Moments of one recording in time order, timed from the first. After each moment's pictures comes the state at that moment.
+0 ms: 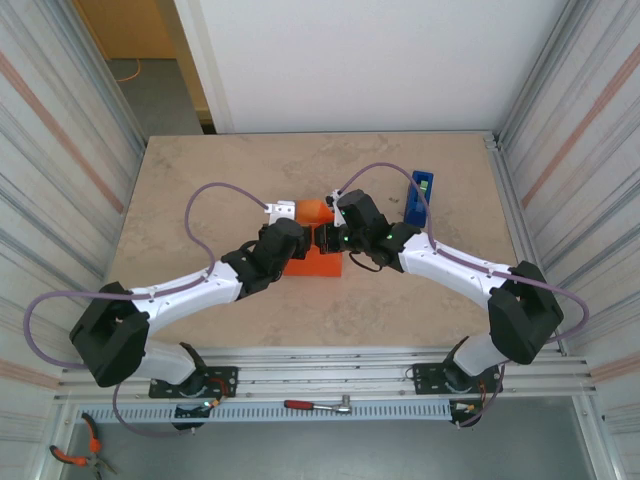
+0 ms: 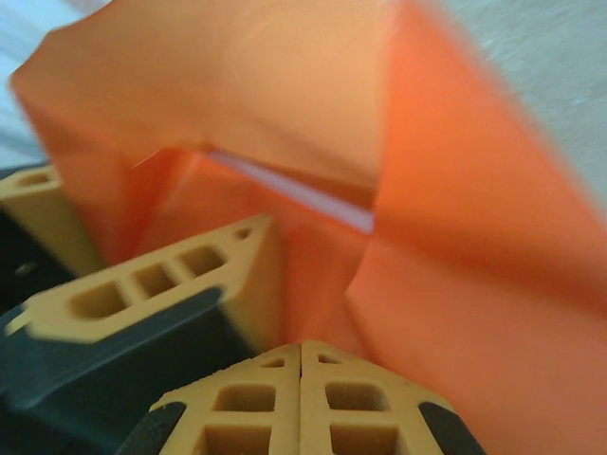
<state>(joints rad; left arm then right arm) -0.84 1.38 0.82 -0.05 -0.53 -0.45 0.78 1.49 1.04 -0.21 -0.17 0.60</state>
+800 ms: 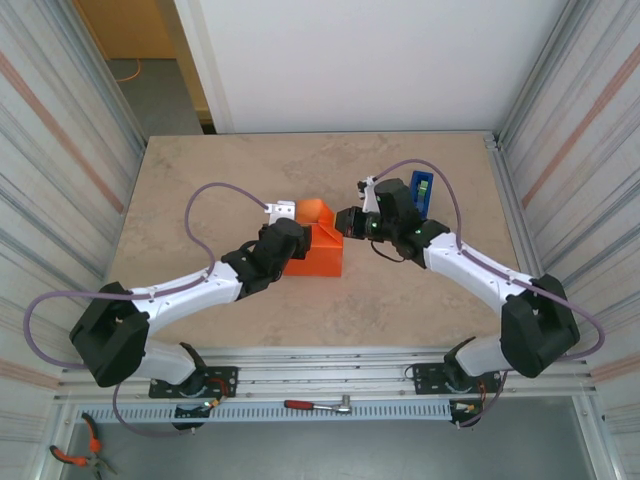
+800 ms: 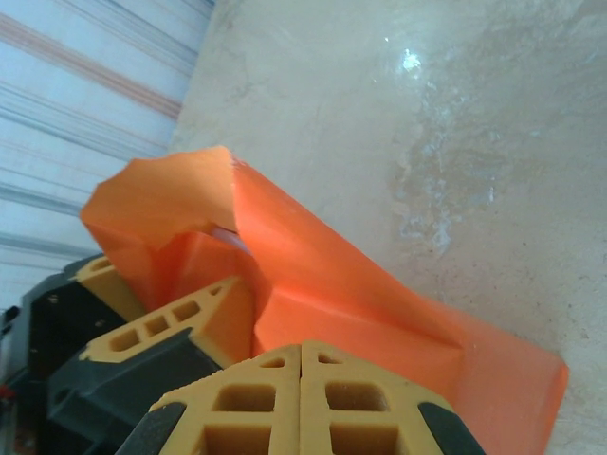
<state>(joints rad) -0.84 1.38 0.82 -0.05 -0.53 -0.45 0.58 1.40 0.96 -0.11 -0.35 0.70</state>
